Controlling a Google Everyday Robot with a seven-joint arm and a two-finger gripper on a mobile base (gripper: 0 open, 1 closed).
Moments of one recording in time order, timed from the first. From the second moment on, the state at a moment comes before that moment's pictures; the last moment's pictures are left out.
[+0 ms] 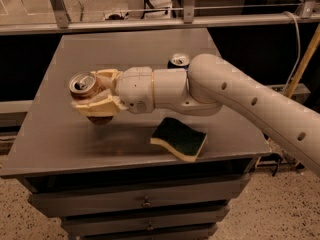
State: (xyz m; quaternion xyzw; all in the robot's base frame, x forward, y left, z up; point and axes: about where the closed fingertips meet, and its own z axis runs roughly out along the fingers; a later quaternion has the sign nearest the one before) arm 0.490 0.147 0.927 -0.54 0.49 0.43 0.53
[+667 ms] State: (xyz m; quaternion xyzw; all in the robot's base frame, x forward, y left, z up) arm 0.483 0.115 0.903 -0.51 0.51 0.43 0.55
